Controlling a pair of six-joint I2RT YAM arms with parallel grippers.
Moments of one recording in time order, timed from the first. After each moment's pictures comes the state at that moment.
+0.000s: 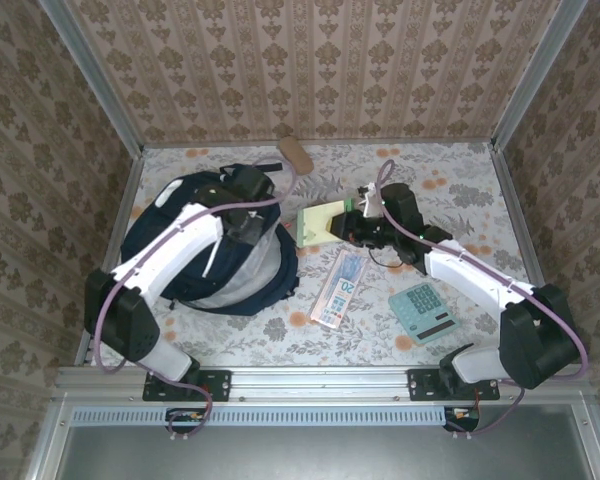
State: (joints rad) left arm -0.59 1.52 1.41 -1.08 -0.30 -0.18; right arm 0.46 1.38 0.90 -0.03 -0.51 0.82
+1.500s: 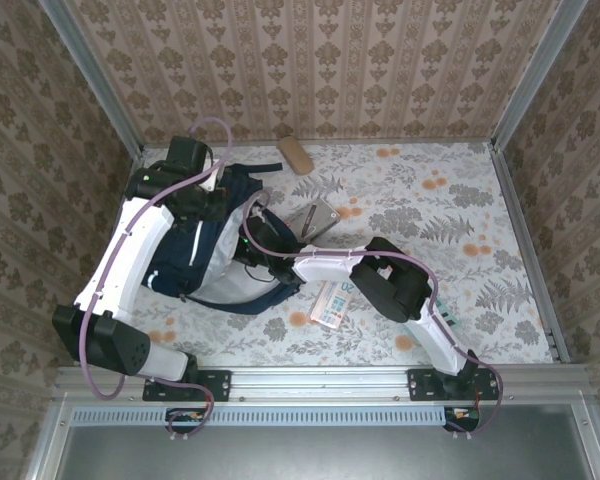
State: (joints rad) left arm -0.32 1.42 1.55 -1.16 0.06 -0.17; right arm 0.95 2.24 1.54 0.28 0.01 1.18
